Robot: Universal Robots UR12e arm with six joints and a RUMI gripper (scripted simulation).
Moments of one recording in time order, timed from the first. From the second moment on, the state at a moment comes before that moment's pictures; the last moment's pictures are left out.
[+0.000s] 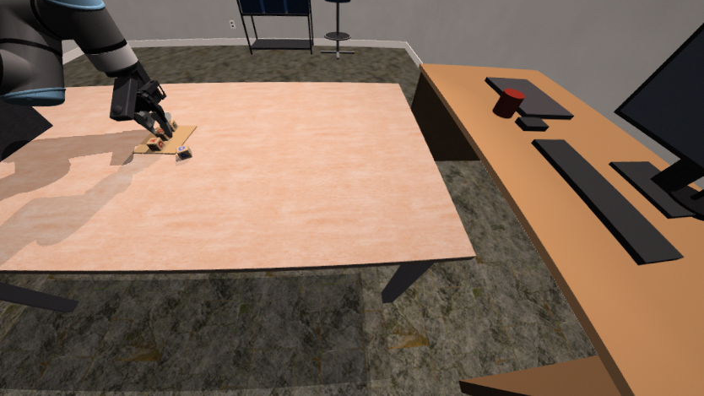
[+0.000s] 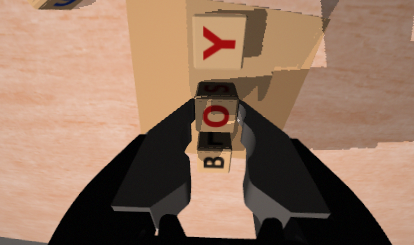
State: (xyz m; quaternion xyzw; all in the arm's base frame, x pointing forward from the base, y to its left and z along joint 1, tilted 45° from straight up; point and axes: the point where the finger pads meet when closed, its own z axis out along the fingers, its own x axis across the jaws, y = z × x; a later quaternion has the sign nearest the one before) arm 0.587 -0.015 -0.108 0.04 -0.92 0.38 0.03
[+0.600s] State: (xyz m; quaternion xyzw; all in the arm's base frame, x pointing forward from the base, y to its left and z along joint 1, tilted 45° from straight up) arm 0.587 -0.015 -0.108 0.04 -0.92 0.38 0.03
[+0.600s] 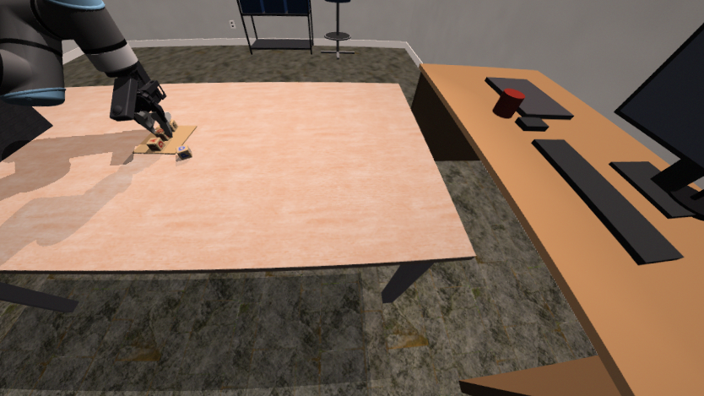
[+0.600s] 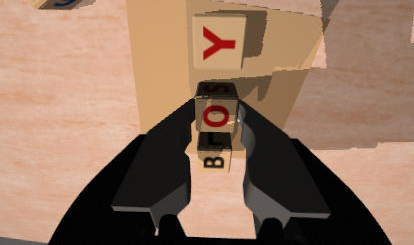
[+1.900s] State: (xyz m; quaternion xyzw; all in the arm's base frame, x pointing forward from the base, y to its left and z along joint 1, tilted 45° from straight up) arm 0.587 -0.012 -0.104 0.04 -0.92 0.38 0.03
